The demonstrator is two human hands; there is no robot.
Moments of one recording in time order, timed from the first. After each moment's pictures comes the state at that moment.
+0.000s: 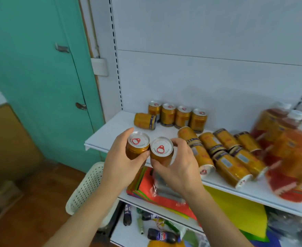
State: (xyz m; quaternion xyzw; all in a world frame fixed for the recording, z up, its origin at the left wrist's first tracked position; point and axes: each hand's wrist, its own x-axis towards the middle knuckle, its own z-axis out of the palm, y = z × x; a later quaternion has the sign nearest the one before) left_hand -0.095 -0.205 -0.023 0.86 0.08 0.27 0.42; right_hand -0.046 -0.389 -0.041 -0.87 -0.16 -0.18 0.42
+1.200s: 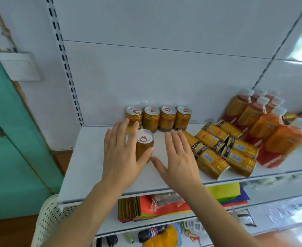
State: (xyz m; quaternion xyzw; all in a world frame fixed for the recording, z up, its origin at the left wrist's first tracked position) left_hand 0.066 -0.118 -0.039 0.92 -0.21 0.27 0.21; right_hand 0.016 -0.308 -0.054 -0.97 0.01 -0.22 0.04
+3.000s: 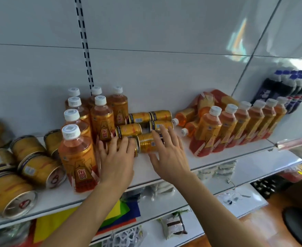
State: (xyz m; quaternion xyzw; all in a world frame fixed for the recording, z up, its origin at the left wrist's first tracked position) left_hand 0.011 -0.703 -0.057 0.96 -0.25 0.13 0.05; right_hand -0.039 -0.884 -0.055 -0.98 0.04 -0.19 0.06
